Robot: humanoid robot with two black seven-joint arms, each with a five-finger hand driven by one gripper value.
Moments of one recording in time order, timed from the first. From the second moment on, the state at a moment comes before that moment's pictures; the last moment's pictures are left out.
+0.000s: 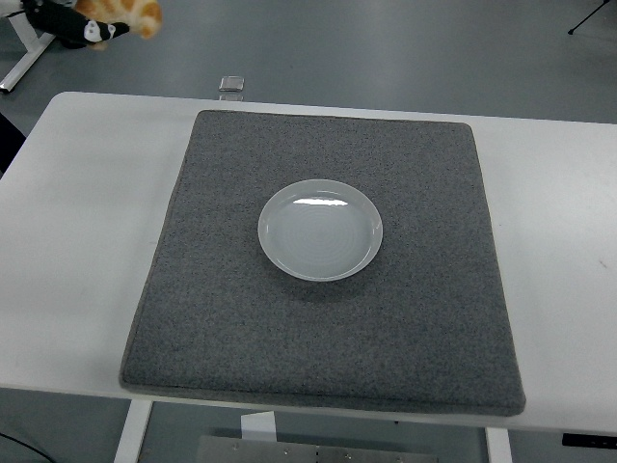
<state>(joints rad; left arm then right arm) -1.36 0.87 -0.10 -0.98 0.92 -0.02 -0.46 0.07 0.00 -0.01 0.13 0.06 0.07 -0.02</state>
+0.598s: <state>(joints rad) -1.47 0.41 0.04 -1.07 0.93 -0.02 -0.46 0.07 0.00 -0.01 0.13 0.06 0.07 -0.02</state>
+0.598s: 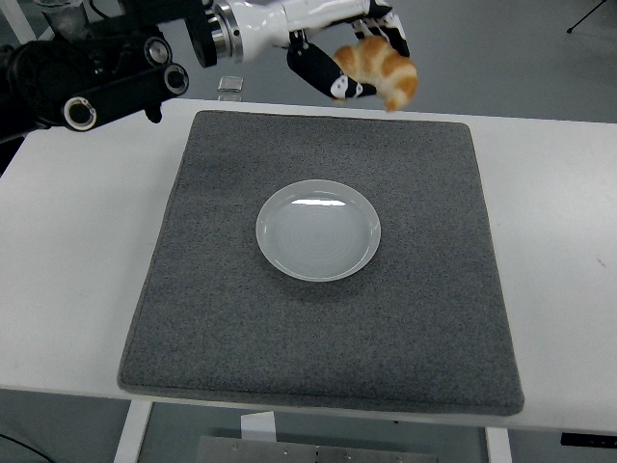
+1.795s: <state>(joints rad) -1.10 0.36 0.07 -1.02 1.11 0.16 -0.46 0.07 0.00 -0.01 0.13 0.06 0.07 -0.02</state>
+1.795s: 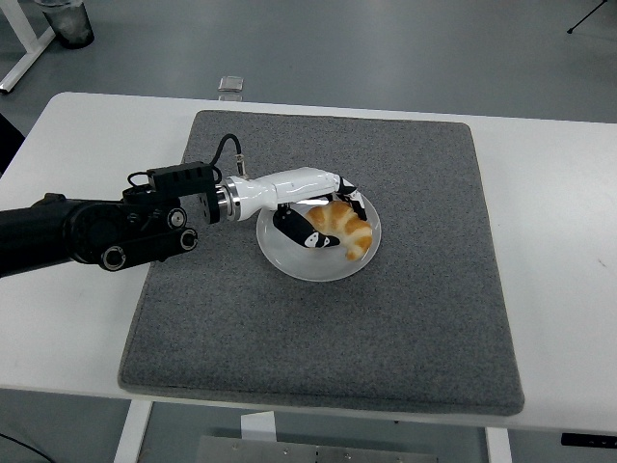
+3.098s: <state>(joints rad) -1.05 0.39 0.05 -0.99 1.09 0.23 -0.47 0.07 0.00 -0.01 0.13 0.06 0.07 -0.02</state>
